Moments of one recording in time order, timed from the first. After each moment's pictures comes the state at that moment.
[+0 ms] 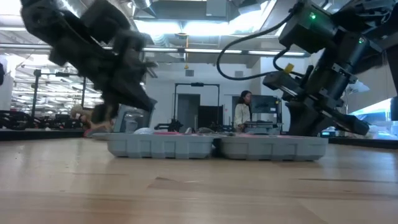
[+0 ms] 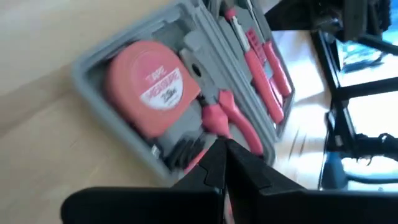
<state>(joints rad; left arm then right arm) 0.01 1.36 0.43 0.33 0.11 -1.00 0.16 1.55 0.63 -0.17 0.14 1.51</state>
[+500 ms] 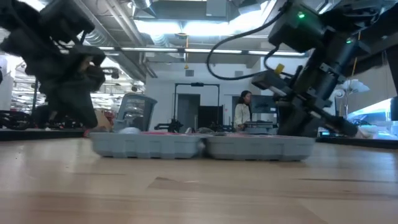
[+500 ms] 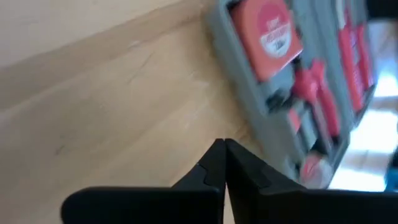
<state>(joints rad) -0.10 1.03 0.28 -0.07 -0.08 -1.18 0.16 1.64 0.71 -0.13 0.12 1.51</state>
